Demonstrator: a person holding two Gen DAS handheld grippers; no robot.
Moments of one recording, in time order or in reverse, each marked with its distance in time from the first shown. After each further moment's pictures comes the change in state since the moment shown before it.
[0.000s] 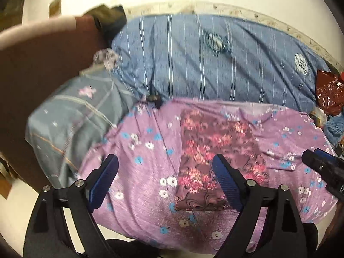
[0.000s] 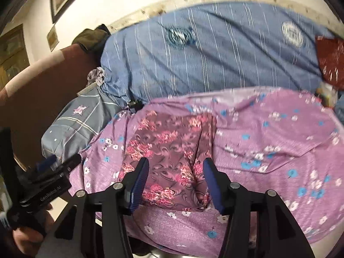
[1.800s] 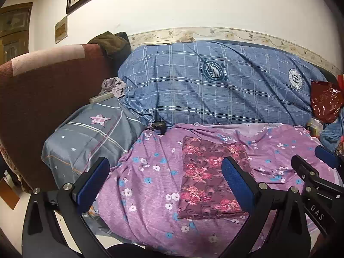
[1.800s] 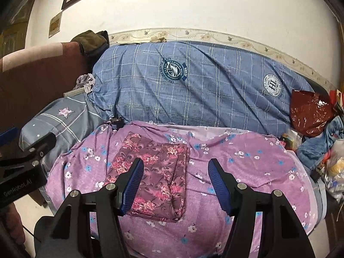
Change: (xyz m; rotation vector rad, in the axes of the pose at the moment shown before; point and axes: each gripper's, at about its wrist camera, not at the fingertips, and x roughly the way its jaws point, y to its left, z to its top) left arm -0.068 -0.002 0.026 0.020 -0.123 0.027; right arm -0.055 0.047 0.015 -0.164 -0.150 -0.232
